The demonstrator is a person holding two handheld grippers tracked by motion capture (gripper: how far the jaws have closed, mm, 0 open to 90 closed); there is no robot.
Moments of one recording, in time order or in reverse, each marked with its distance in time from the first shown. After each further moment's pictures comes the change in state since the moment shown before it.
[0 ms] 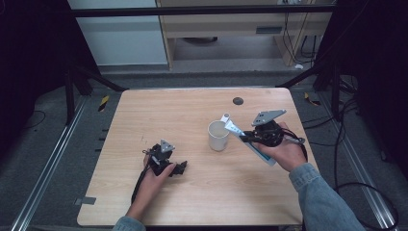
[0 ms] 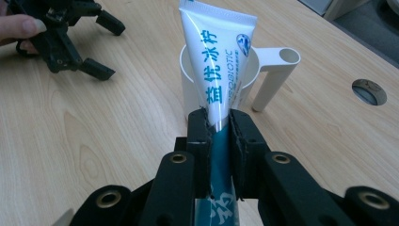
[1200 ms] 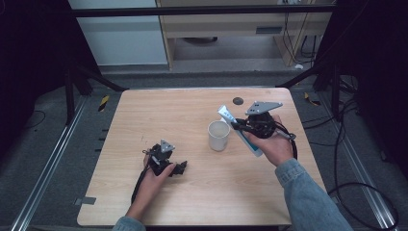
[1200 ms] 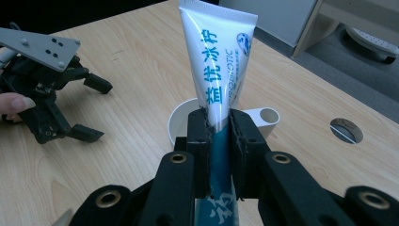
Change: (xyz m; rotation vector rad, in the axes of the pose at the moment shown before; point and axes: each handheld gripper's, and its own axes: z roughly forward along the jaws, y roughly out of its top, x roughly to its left) left arm 0.000 0.000 0.000 0.001 0.000 0.001; right arm 0.004 0.031 0.007 -0.140 -0.075 0.061
